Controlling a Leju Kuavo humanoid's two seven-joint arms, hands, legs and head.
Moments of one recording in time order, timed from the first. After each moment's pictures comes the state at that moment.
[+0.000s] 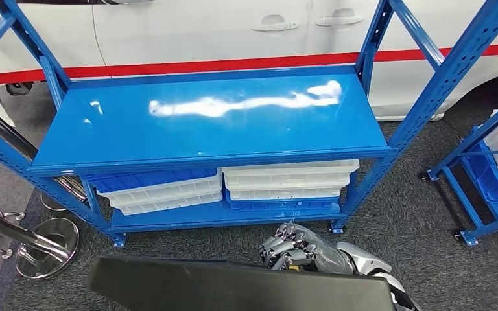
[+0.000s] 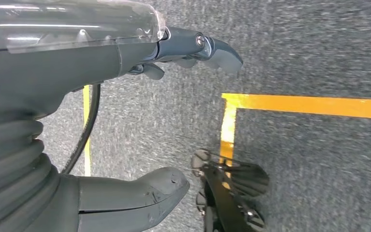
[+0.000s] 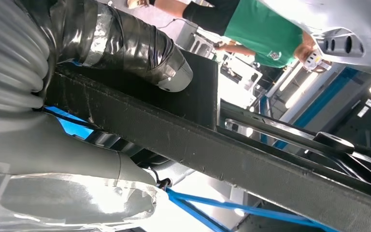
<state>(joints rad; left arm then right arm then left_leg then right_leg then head) -0.02 0.02 0.84 -0.20 -0.46 -0.02 -0.02 -0.19 -0.24 0.57 -1.99 -0.10 0.38 -0.65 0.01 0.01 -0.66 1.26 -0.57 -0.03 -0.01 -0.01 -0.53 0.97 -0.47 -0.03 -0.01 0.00</state>
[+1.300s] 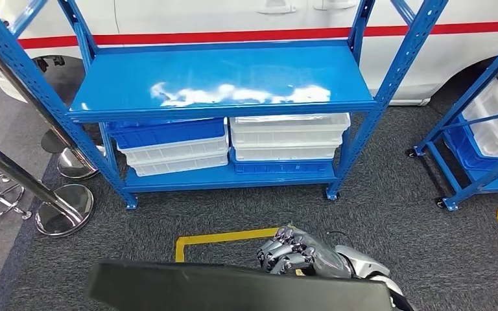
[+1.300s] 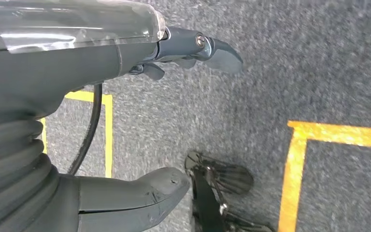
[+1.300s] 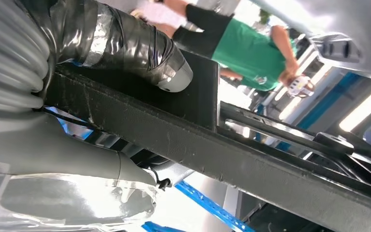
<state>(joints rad) -0.02 0.04 0.87 -0.20 -0.49 -0.02 -0.03 -0.18 -0.23 0.58 -1.99 -0.08 0.37 -0.65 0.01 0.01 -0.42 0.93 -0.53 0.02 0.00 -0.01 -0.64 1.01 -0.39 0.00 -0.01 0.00</state>
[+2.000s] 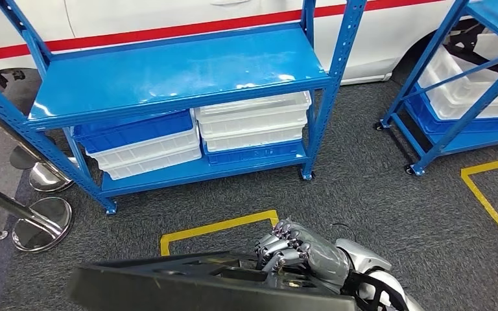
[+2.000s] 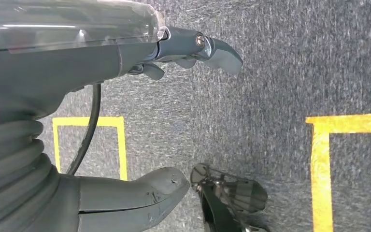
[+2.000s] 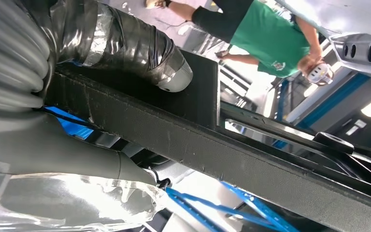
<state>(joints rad) -0.02 0.05 0.87 -0.20 -0.52 -0.02 -0.02 -0.21 -0.23 0.58 -1.99 -0.04 0.36 -0.64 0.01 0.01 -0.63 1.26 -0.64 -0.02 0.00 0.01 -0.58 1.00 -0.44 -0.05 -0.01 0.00</state>
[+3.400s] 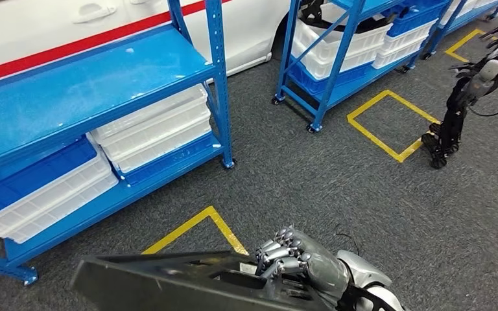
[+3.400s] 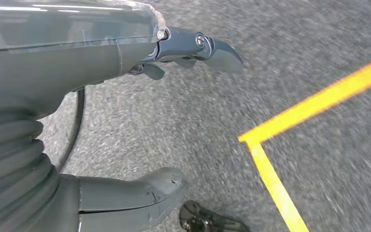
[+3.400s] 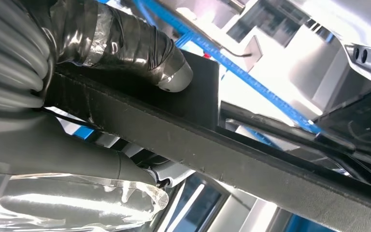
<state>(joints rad) -0.04 0.08 0.88 -0.20 -0.60 0.11 -0.09 -0.16 -0.24 0.60 -2.01 0.02 0.25 -0.64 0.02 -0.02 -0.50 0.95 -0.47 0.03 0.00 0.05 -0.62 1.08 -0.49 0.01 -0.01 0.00</state>
